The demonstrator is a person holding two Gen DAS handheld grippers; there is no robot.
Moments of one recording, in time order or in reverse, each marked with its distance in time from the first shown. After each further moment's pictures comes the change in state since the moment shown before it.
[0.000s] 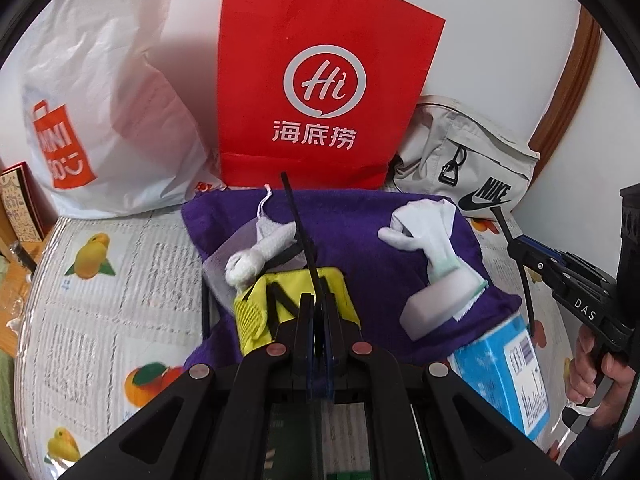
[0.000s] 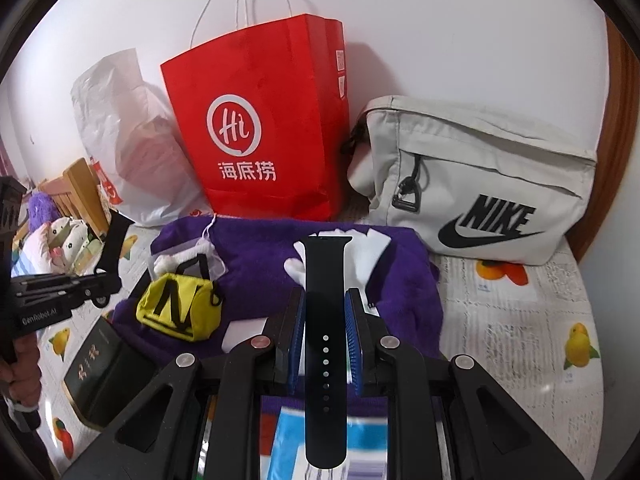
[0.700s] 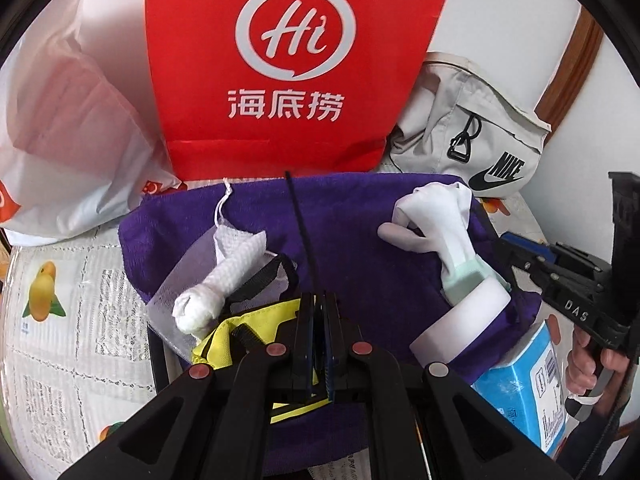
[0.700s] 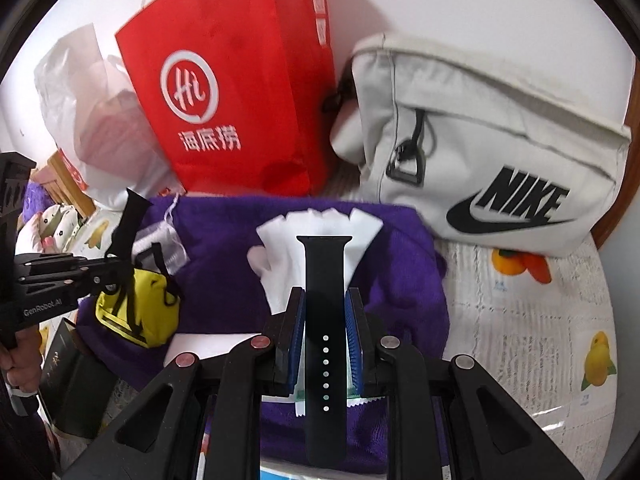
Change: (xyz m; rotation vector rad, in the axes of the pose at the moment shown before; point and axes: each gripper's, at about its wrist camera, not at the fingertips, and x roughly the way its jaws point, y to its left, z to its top) left arm 0.070 -0.011 0.020 0.064 0.116 -0.046; right arm 0.066 -0.029 0.003 0.006 0.146 0.007
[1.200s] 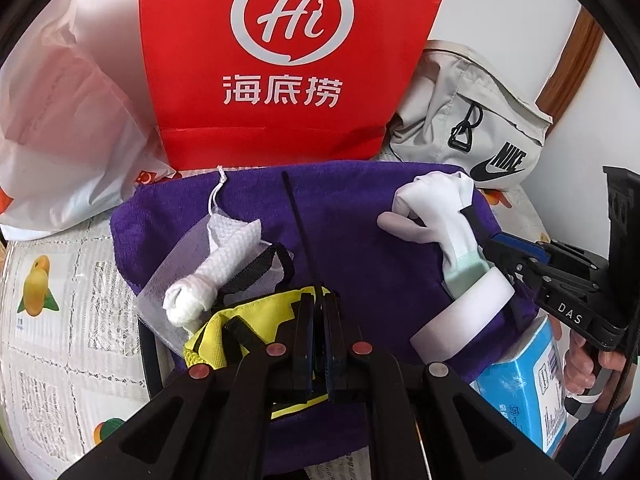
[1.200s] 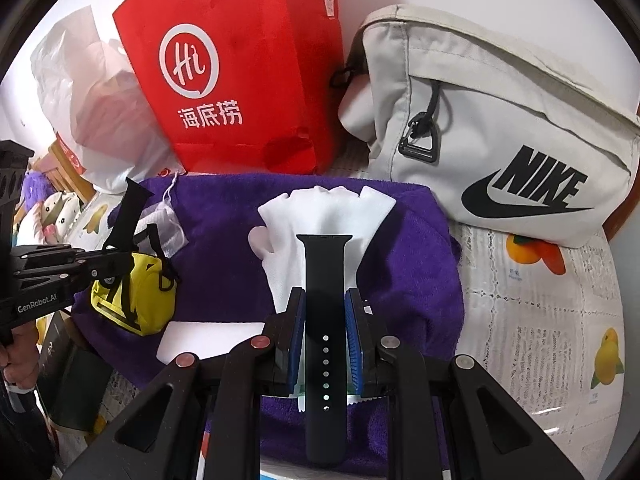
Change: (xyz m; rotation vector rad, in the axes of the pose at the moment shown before) left arm 0.009 -0.003 -0.002 0.004 0.025 -0.003; right arm 0.013 0.003 0.000 -0.019 0.028 -0.001
